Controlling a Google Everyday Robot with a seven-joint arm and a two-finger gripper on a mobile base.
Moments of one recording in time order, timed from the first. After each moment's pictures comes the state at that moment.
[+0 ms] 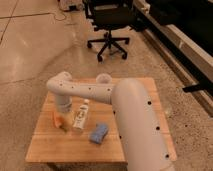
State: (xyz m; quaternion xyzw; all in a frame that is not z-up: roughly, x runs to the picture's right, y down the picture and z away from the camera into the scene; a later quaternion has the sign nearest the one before) arm -0.236 0.181 0.843 -0.37 -0.26 -0.42 0.79
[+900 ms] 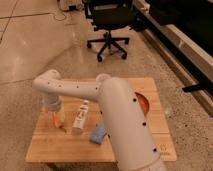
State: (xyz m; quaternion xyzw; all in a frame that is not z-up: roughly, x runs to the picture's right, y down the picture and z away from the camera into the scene) arm -0.297 0.165 0.834 -0.32 -0.30 -0.54 0.72
